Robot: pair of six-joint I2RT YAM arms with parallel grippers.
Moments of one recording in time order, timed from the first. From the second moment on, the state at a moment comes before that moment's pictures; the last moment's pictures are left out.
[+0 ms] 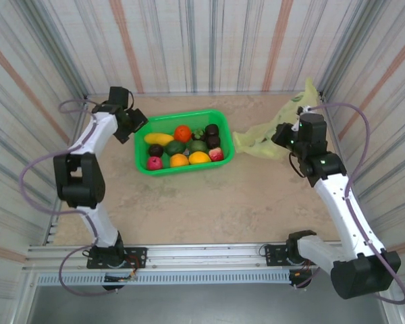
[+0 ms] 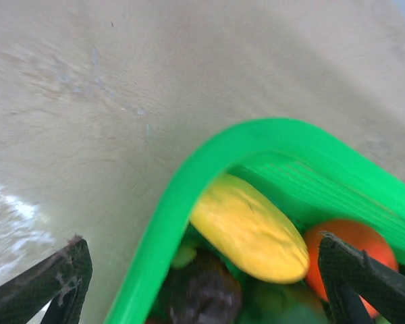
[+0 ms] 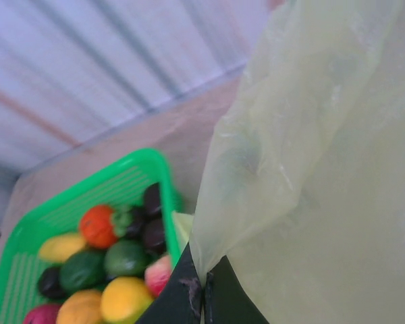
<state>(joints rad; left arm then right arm) -0.07 1.78 1.53 -0.78 0.02 -0.74 0.23 1.03 1.06 -0.47 -0.03 0.54</state>
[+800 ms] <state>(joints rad) -0.19 1.22 1.33 -0.78 -0.05 -0.57 0.70 1.14 0.71 -0.29 -0.24 0.31</state>
